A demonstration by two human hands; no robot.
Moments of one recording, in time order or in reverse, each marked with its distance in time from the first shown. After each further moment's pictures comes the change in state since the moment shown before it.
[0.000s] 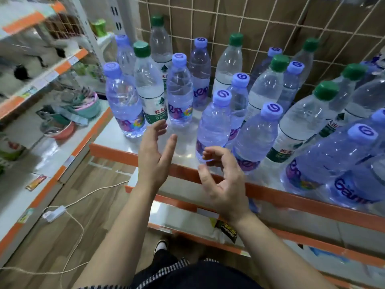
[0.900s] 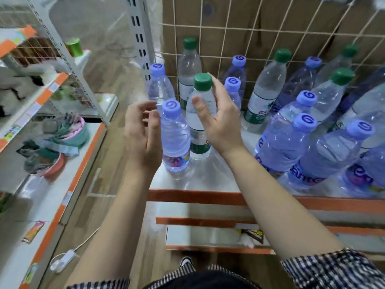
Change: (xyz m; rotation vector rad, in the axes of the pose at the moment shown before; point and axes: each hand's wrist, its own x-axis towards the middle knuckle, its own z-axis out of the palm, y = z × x) left_hand 0.152 -0.051 -0.110 -0.195 0.045 0.160; right_hand 0.181 -0.043 0.155 -0.142 0.205 -0.016
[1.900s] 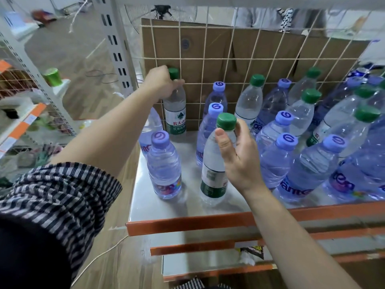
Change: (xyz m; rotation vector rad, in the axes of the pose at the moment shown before) left_hand 0.190 0.017 0.102 0.667 -0.625 -0.180; right_hand -0.025 -0.008 -0.049 0.004 0.064 0.030
